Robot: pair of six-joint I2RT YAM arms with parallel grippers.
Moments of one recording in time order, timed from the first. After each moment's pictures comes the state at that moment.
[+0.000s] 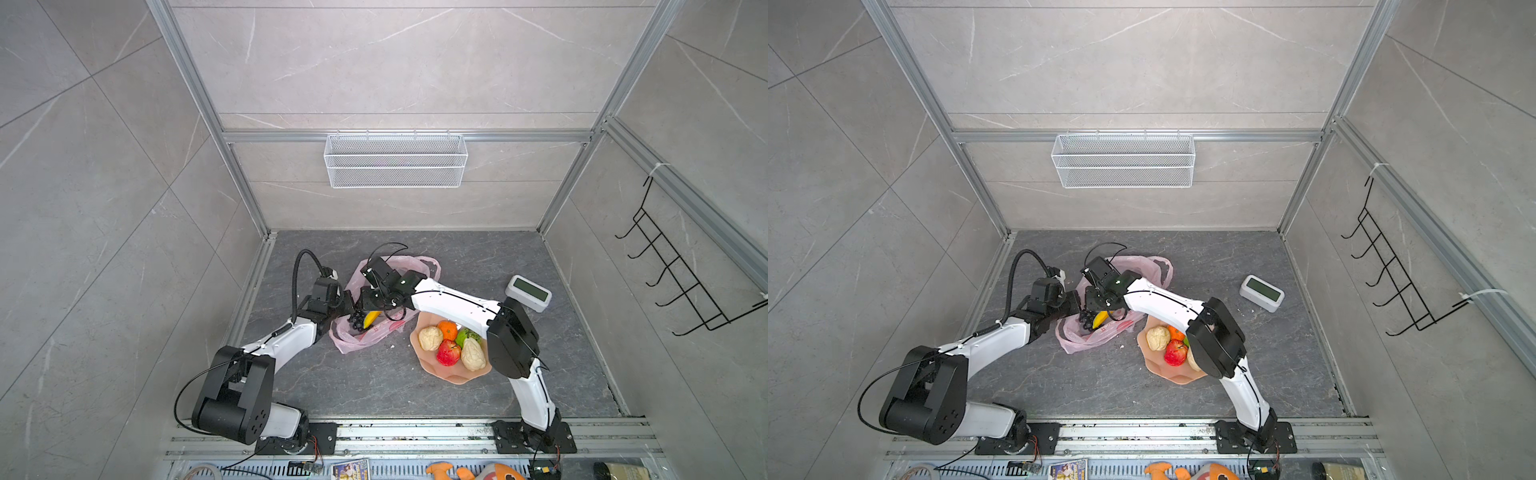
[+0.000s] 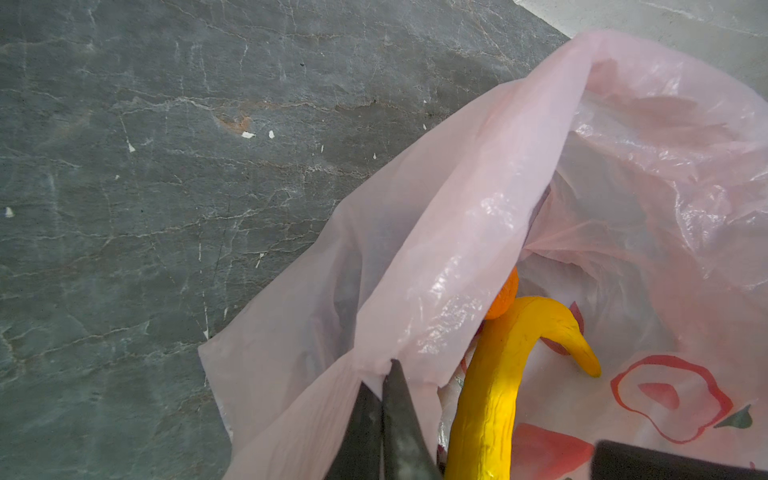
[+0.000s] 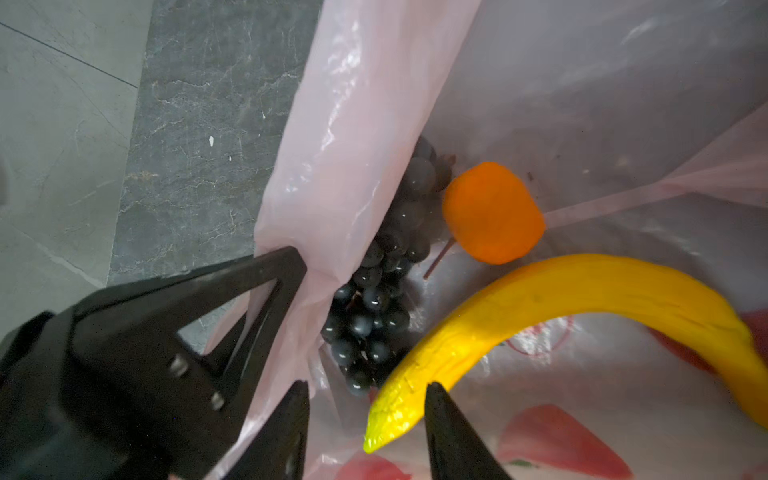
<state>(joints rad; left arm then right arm) -0.30 1.41 0.69 0.00 0.04 -0.50 0.90 2.18 1.87 -0.64 -0.02 0.75</state>
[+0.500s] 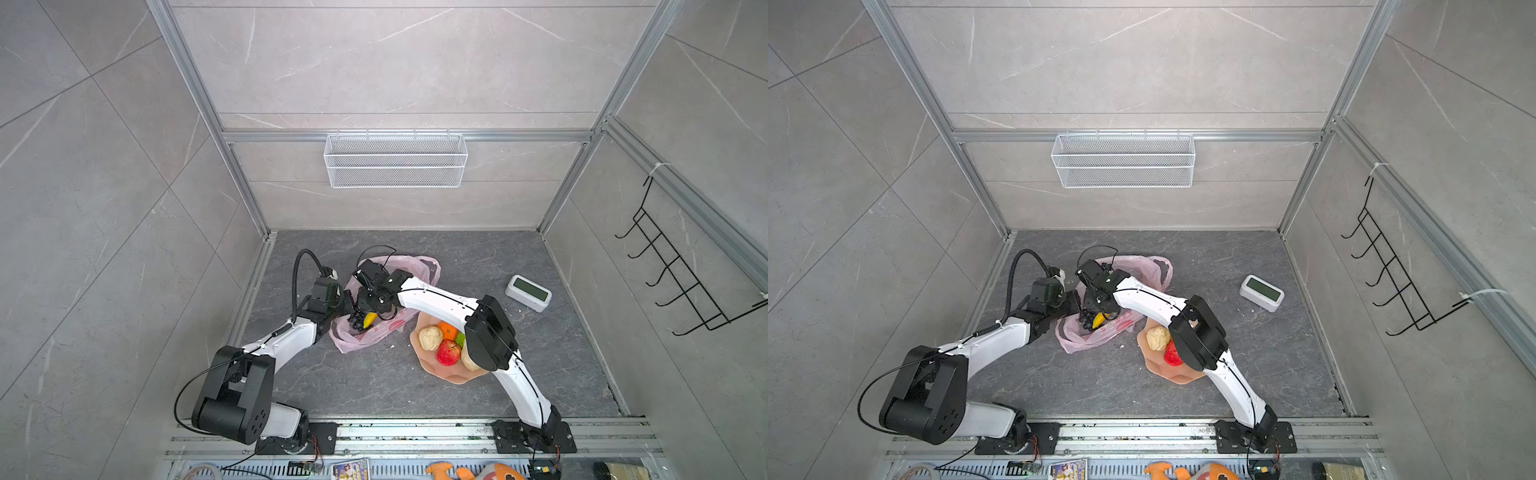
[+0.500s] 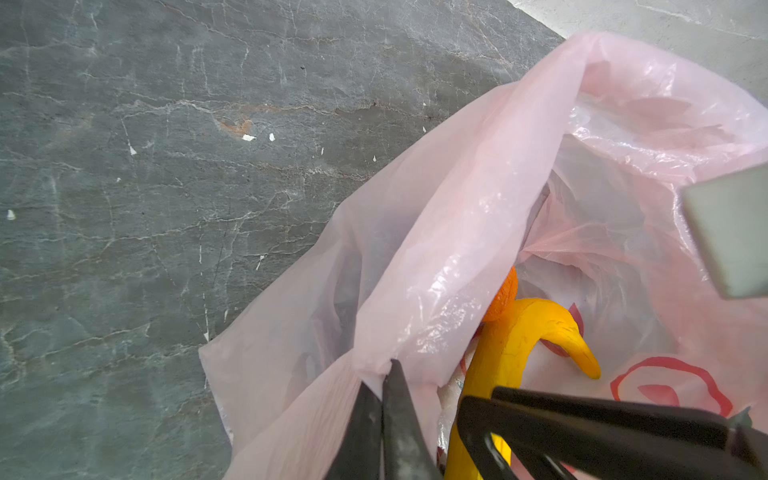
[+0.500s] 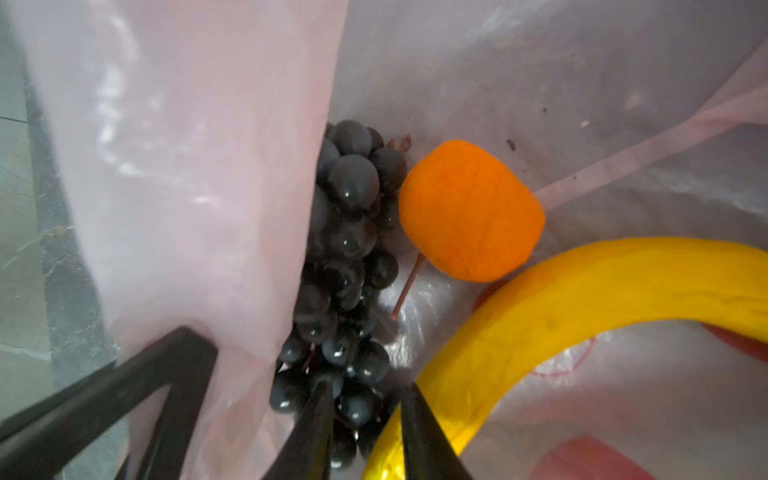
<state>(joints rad) -0.30 1.41 0.69 0.00 0.04 -0.50 0.89 2.33 2.03 -0.76 0.04 0.87</state>
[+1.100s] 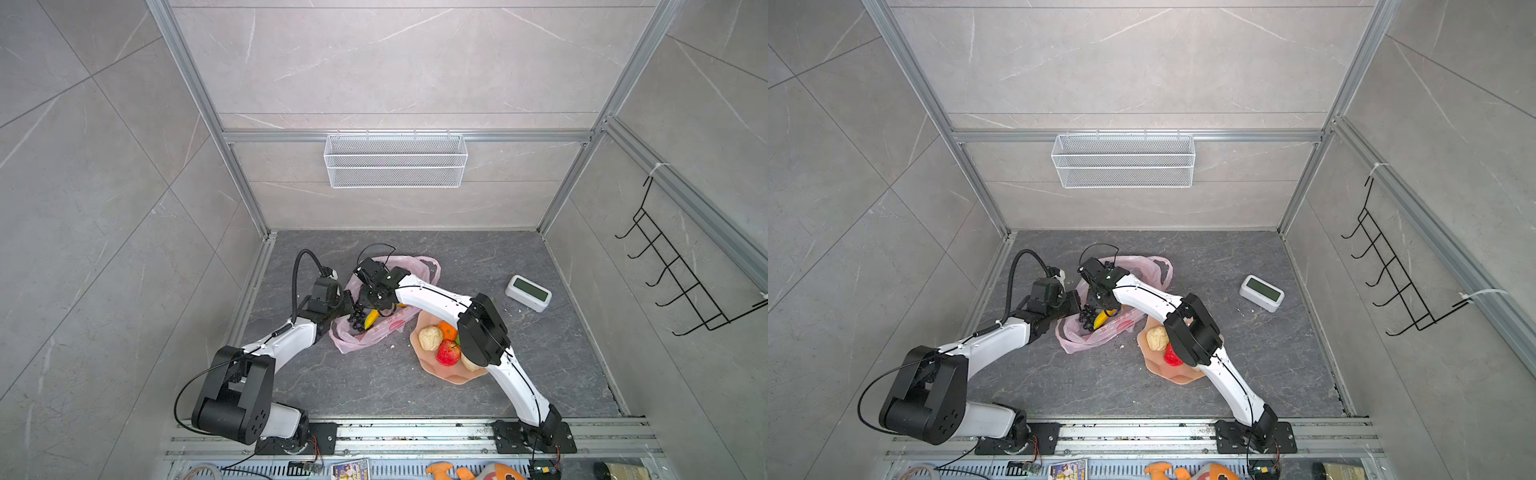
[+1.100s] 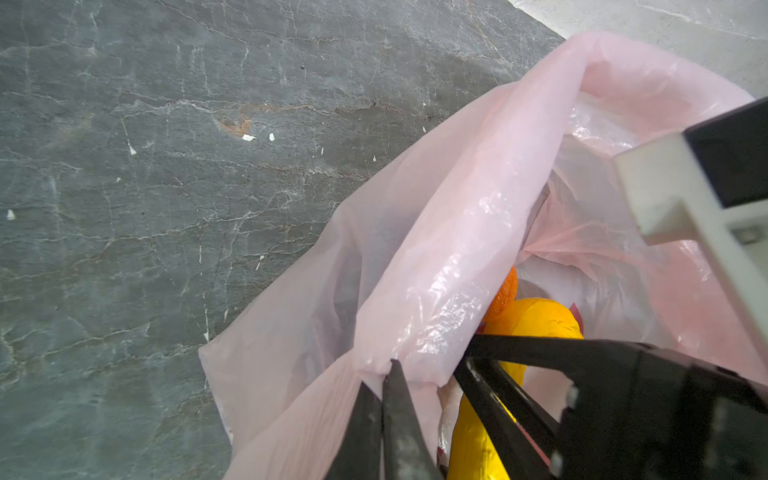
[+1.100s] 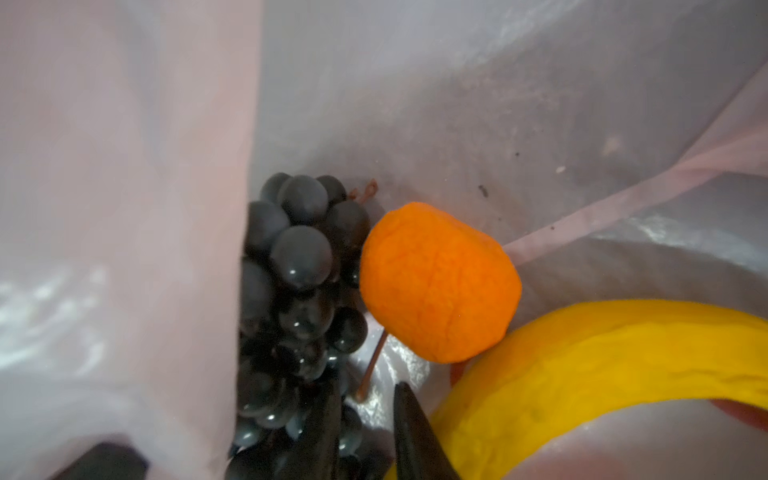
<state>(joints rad) -0.30 1.41 0.69 0.00 0.04 -0.50 0.87 2.41 2.11 -0.80 0.06 0.87</state>
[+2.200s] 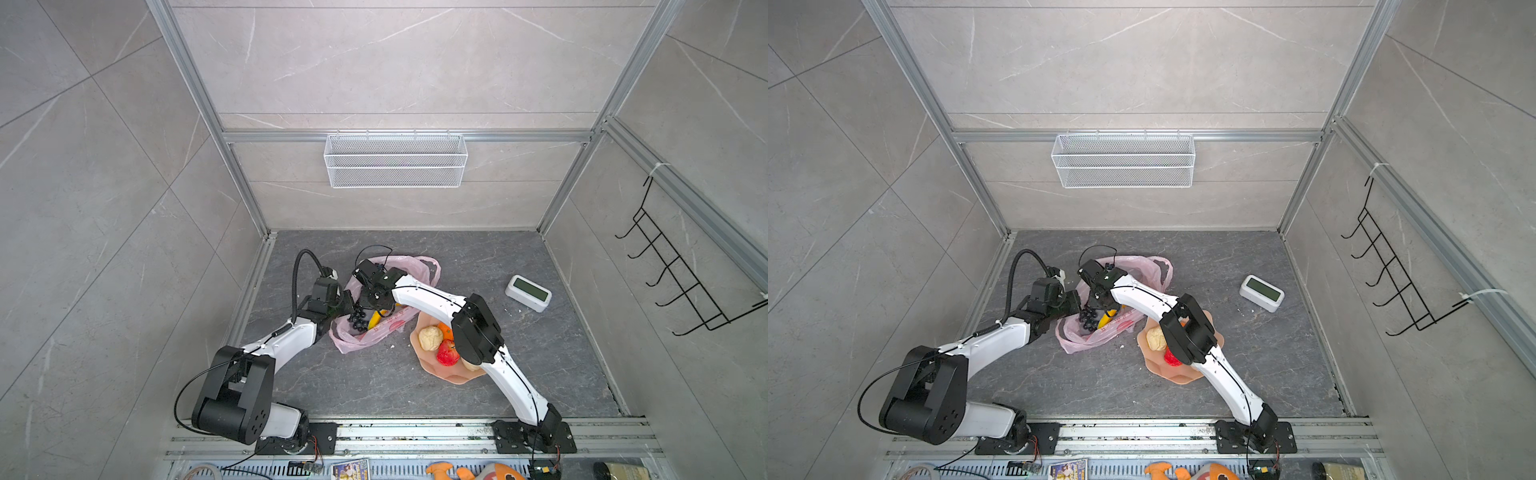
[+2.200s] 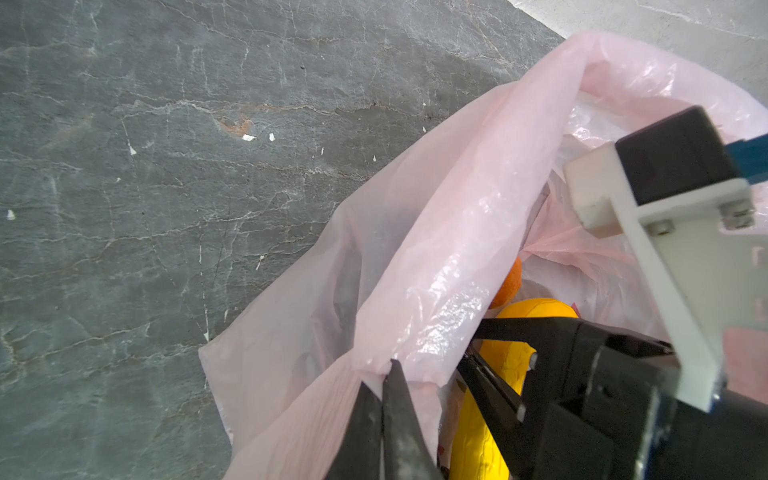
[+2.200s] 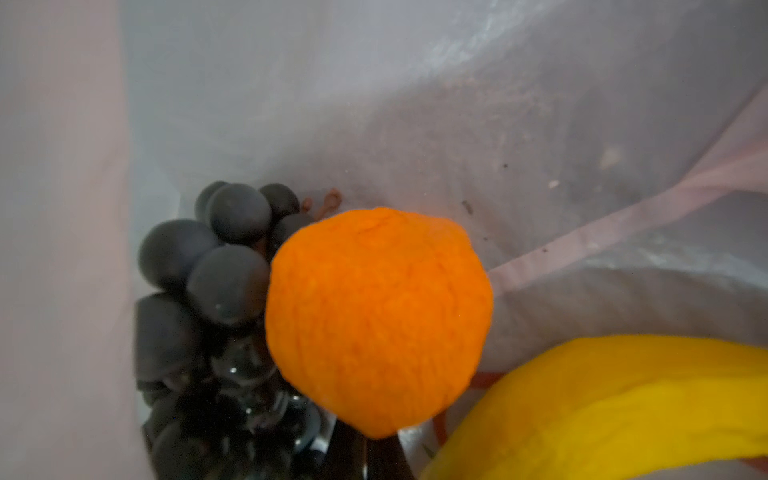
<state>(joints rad) -0.30 1.41 0.69 0.00 0.04 -0.50 0.86 2.46 2.16 -0.84 0.10 0.85</state>
